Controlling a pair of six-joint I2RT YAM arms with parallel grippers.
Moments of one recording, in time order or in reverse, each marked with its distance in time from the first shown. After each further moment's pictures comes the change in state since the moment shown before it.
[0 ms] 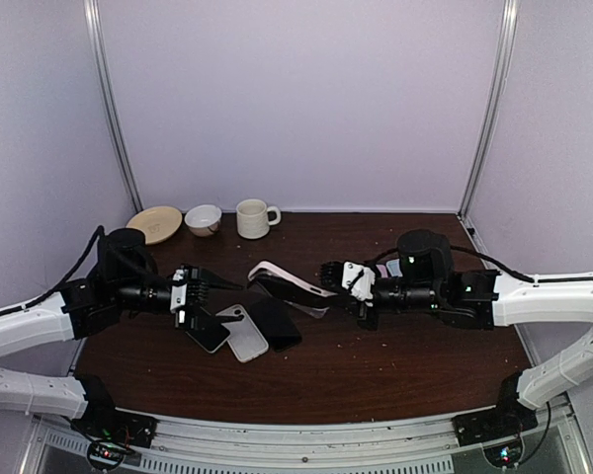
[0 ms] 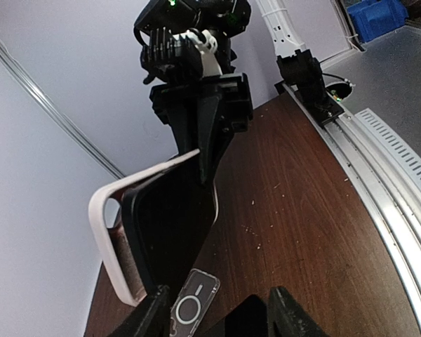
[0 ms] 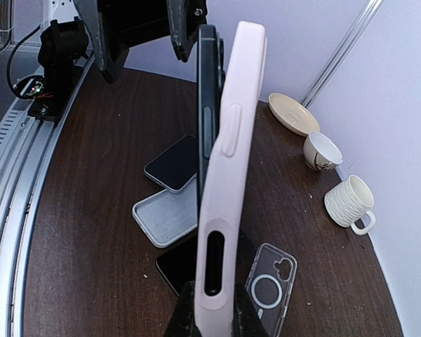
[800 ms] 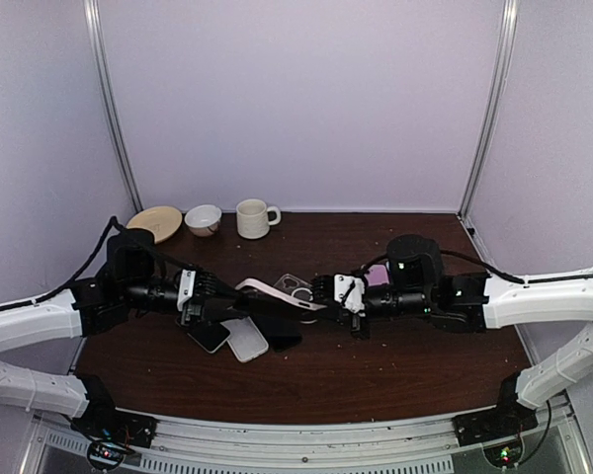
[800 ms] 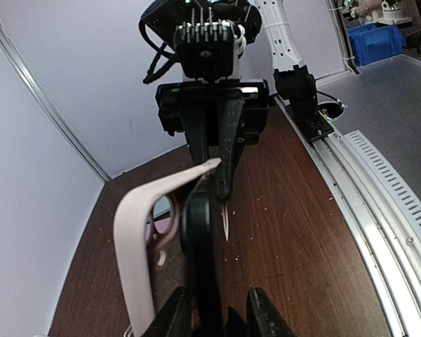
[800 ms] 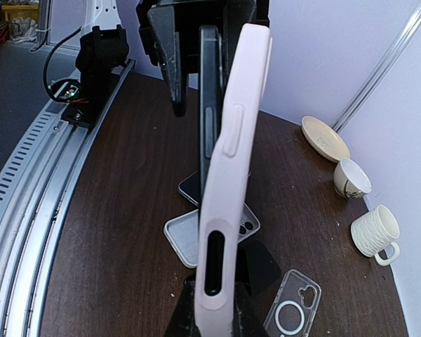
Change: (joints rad) left arm -0.001 0.071 0.000 0.068 0.053 -0.137; right arm 0.039 0.045 0.011 0.040 -0.109 -0.027
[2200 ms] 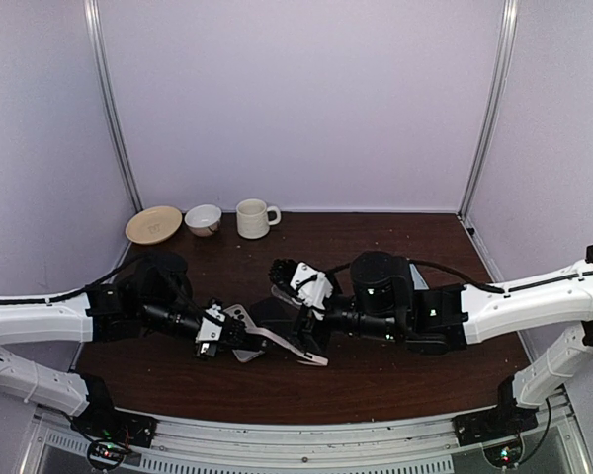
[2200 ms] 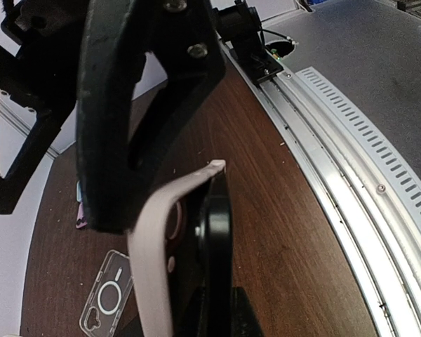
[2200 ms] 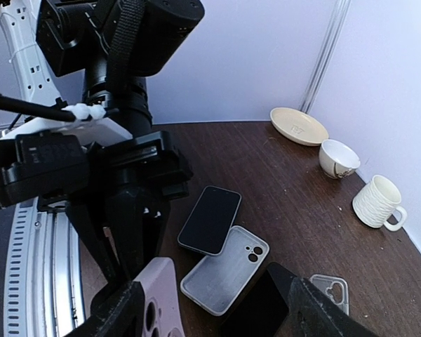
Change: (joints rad) left arm -0.161 0.086 0.005 -0.187 -0.134 0.167; right arm 0.224 0.140 0.148 0.070 0.423 0.361
